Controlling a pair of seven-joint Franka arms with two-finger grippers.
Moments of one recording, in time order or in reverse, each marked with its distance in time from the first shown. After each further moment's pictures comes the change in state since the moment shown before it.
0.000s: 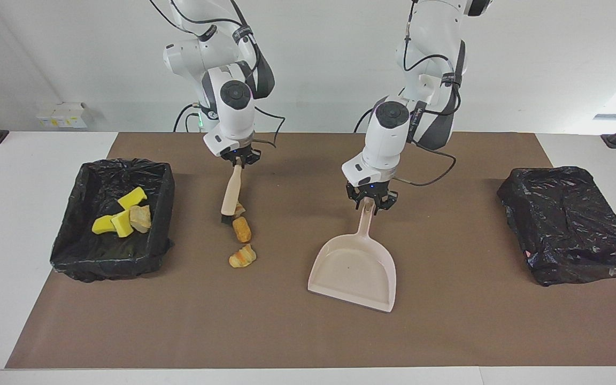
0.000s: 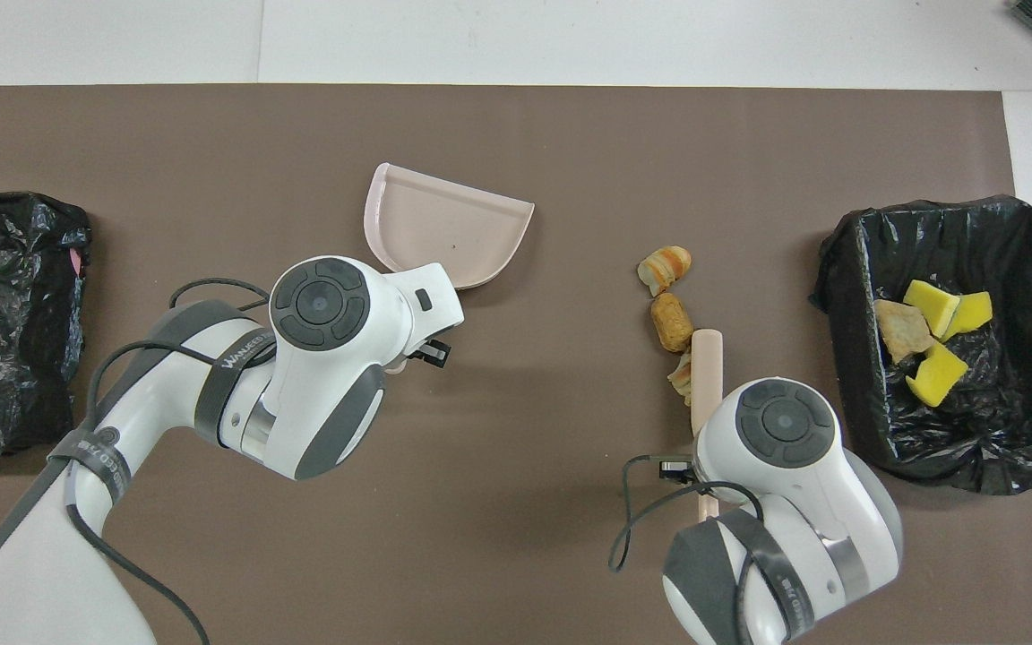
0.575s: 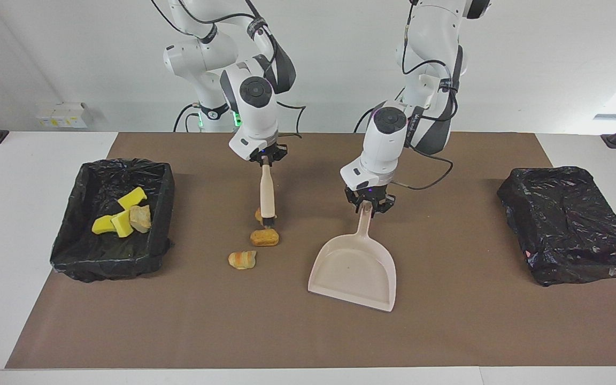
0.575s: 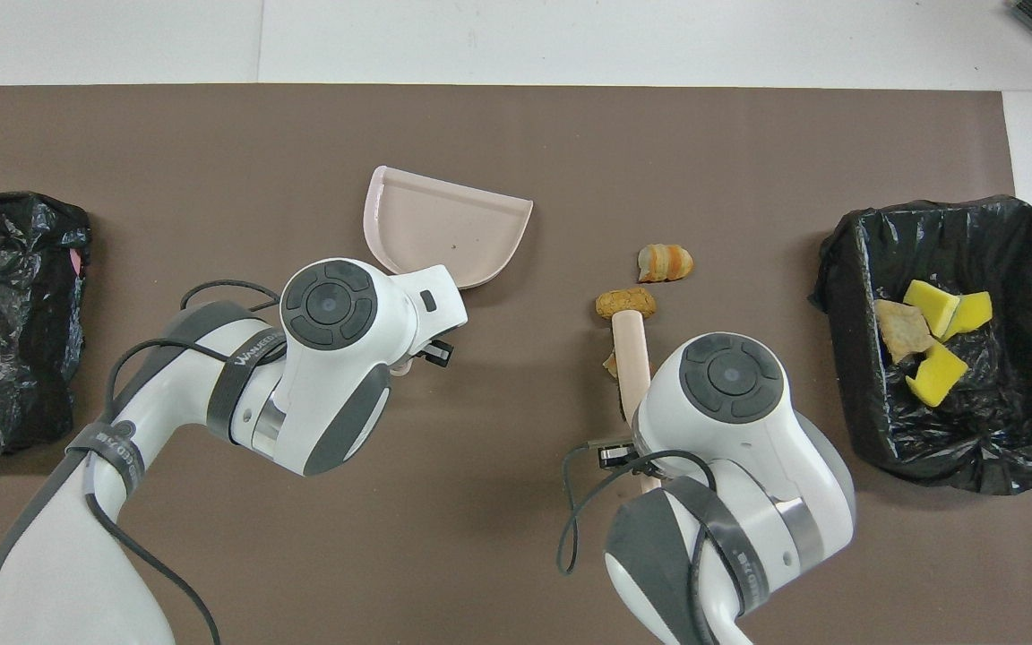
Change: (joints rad) left arm 0.000 0.026 -0.002 -0.003 -0.002 0.027 0.000; right arm 0.076 0.087 -0.007 0.217 0.072 -0.122 -0.074
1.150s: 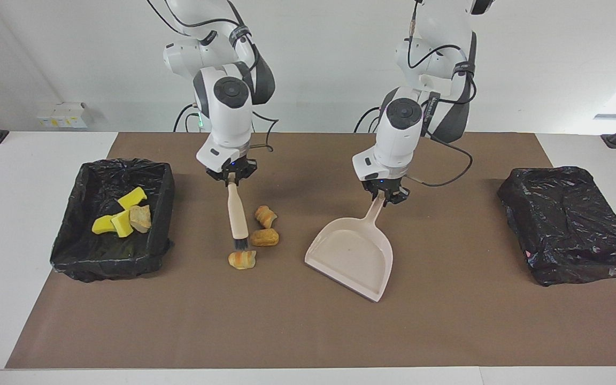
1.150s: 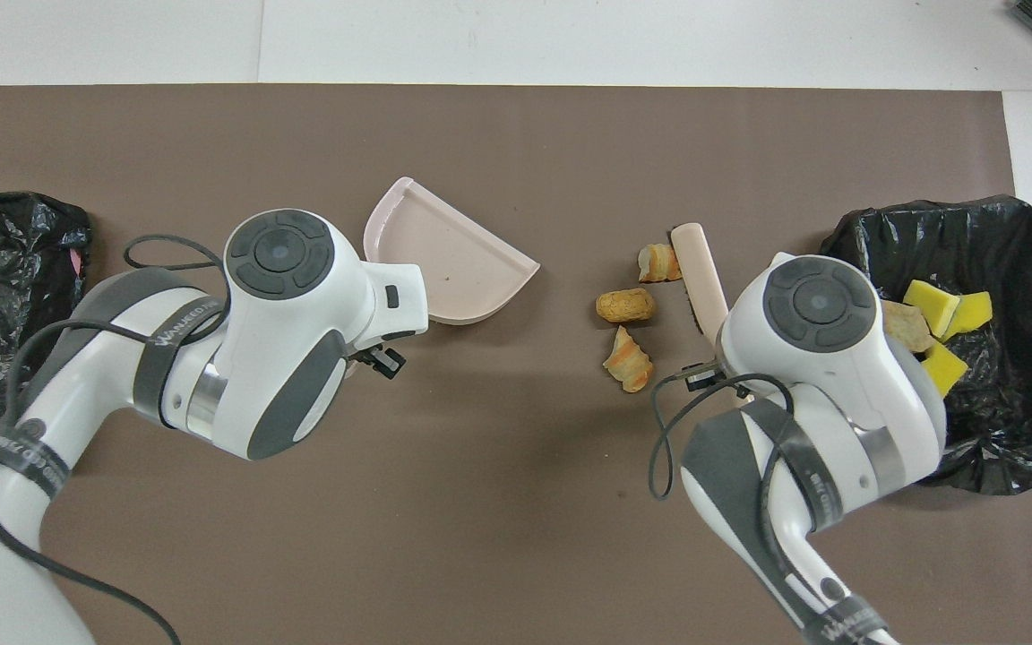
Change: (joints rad) left arm 0.061 -0.066 0.006 0.101 0.034 -0.315 0.396; right arm -0.176 0.081 -0.011 0.102 -0.277 0.093 -0.263
